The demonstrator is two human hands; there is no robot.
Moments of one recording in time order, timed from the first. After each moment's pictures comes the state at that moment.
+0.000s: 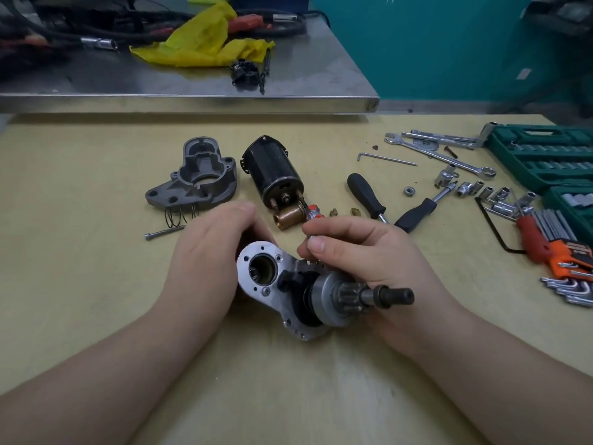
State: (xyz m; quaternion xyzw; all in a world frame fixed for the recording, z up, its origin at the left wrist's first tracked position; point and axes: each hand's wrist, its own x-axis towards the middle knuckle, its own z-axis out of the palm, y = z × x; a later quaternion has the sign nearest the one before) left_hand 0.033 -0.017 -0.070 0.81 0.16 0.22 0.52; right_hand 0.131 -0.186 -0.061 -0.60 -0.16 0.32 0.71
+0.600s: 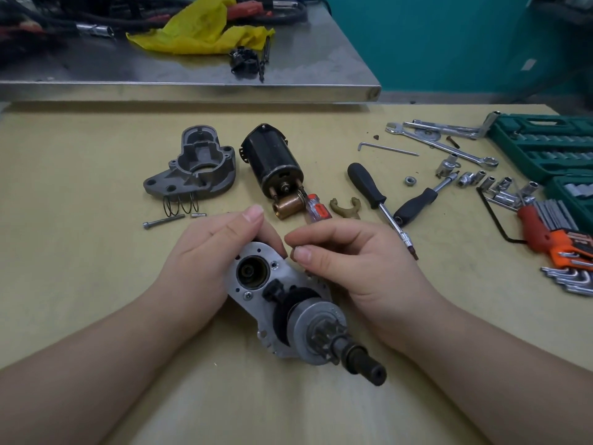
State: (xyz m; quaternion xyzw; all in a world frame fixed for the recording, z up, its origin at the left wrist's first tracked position) left_hand 0.027 -0.007 -0.084 0.71 0.08 0.14 0.69; right_hand 0.121 -0.184 -0.071 -0.61 -0.24 0.33 0.68
